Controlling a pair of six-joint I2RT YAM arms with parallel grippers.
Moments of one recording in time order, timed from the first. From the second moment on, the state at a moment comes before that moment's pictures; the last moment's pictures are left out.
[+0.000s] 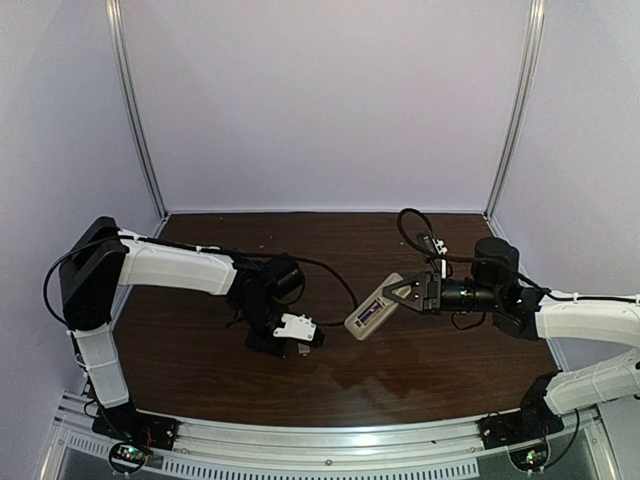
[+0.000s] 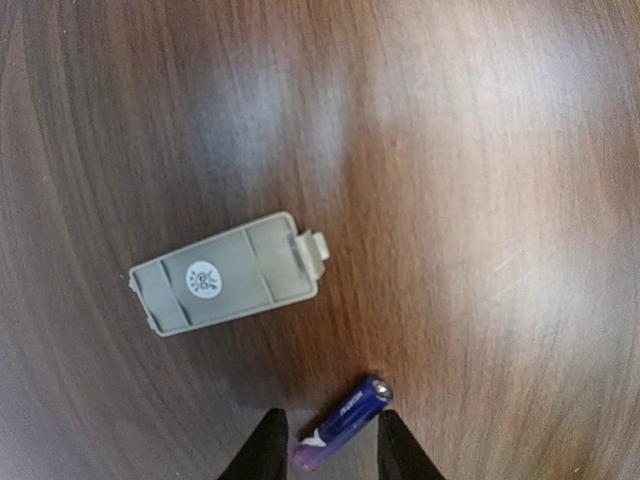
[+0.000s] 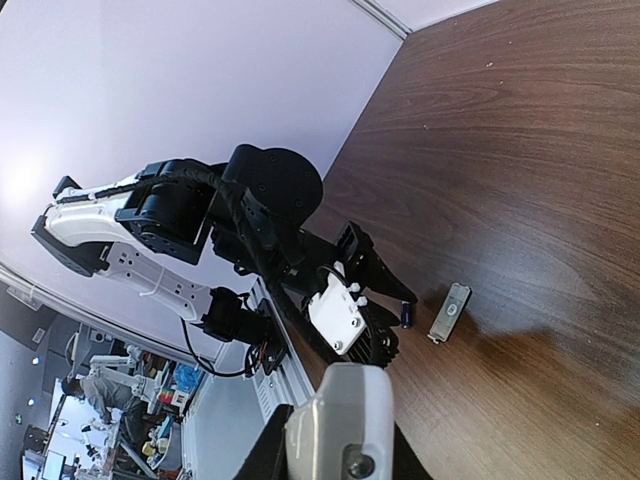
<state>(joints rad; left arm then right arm) -0.91 1.87 1.21 -0.73 0.09 0.87 0.65 1.13 0.52 0.38 -0.61 0.83</state>
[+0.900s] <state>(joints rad) -0.79 1.67 1.21 -0.62 0.15 0.54 0.65 1.14 0.52 0.36 -0.61 0.84</state>
